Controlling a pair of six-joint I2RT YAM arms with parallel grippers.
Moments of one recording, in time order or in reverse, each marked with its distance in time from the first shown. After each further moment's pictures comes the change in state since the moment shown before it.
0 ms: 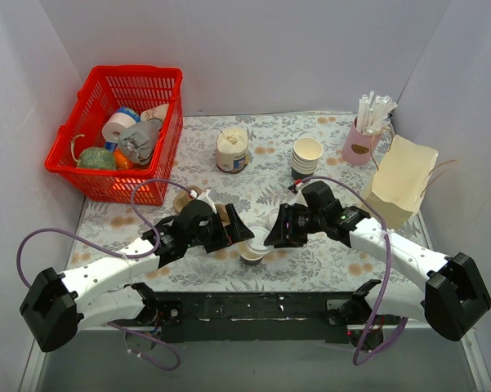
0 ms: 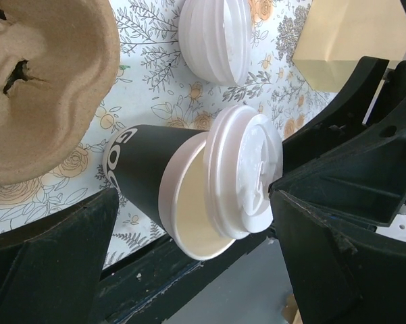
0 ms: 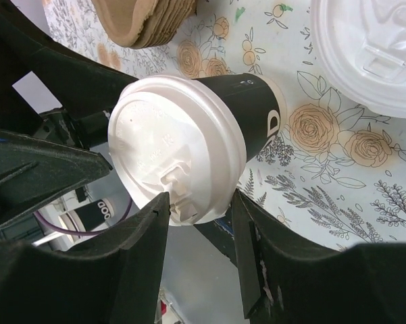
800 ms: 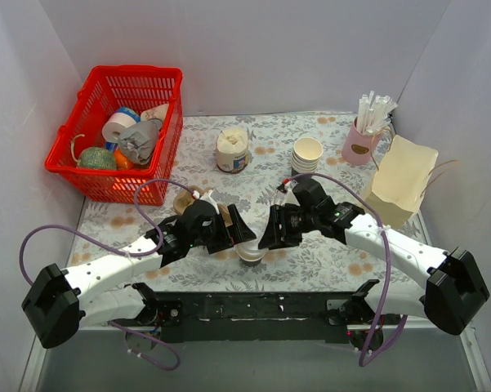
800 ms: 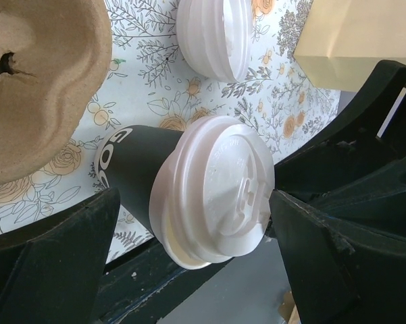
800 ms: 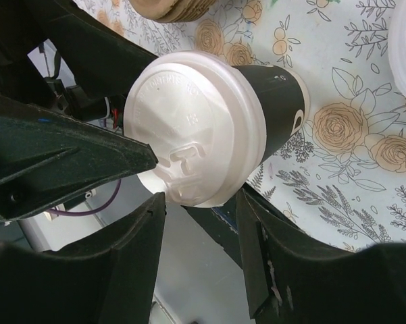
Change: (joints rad) left arm -0.016 0.034 0.011 0.008 -0.001 -0.023; right arm 0.072 0.040 0.085 -0.059 -0.002 -0.075
